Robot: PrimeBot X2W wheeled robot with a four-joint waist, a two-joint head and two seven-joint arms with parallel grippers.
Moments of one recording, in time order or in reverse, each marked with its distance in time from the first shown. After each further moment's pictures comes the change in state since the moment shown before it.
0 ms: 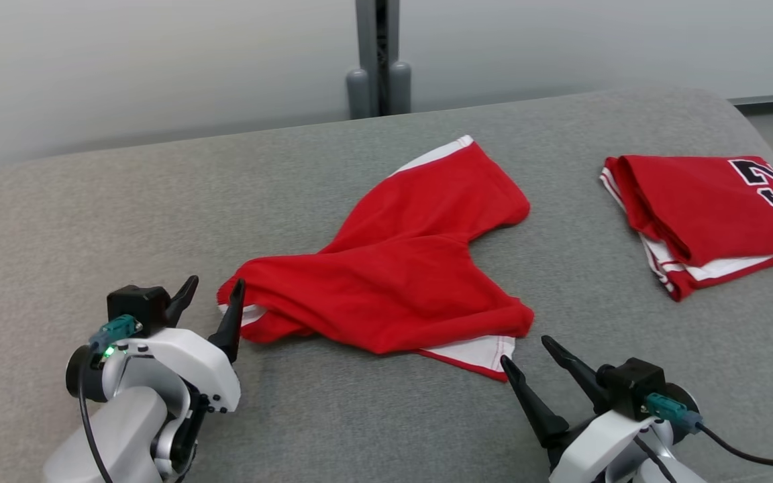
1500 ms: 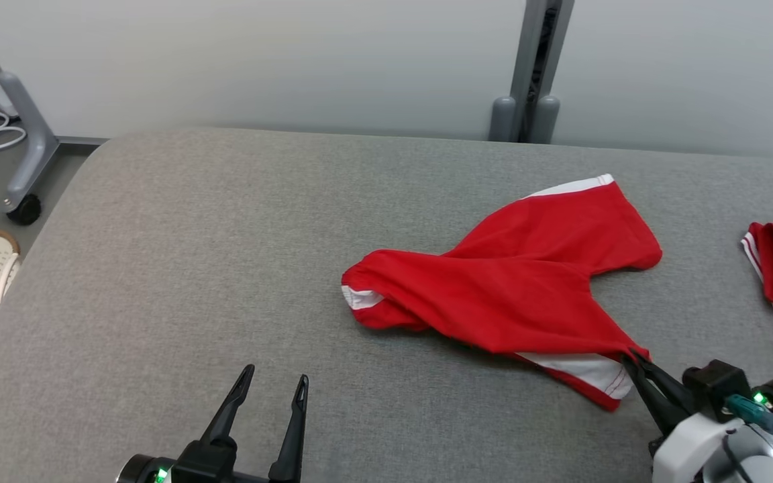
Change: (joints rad) left arm 0.629 -0.240 0.512 -0.570 0.778 0.009 -0.005; right arm -0.014 -0.183 -0.043 0.121 -0.115 0.000 0.000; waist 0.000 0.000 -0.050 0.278
